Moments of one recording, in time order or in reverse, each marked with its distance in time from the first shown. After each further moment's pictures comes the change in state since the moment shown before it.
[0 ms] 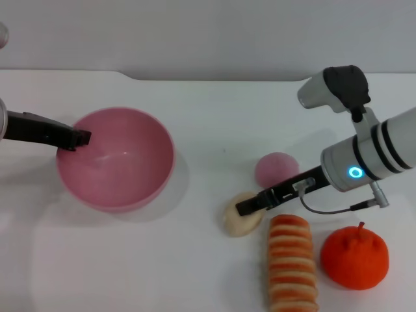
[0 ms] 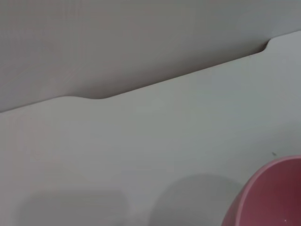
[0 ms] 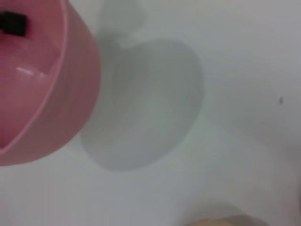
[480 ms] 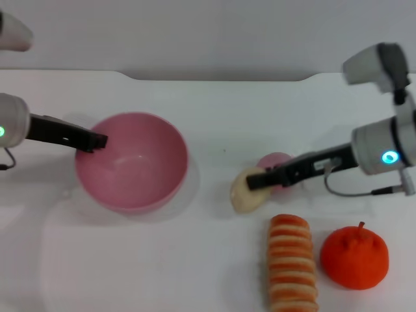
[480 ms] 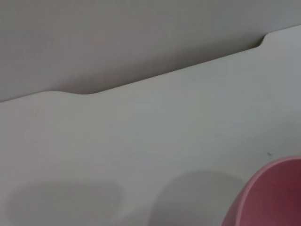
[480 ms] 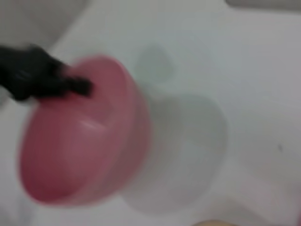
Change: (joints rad) left arm -0.064 -0.001 0.018 -0.119 0.003 -0.044 0.000; right arm -0.100 -0.006 0.156 -0.156 0.041 -0.125 -0.105
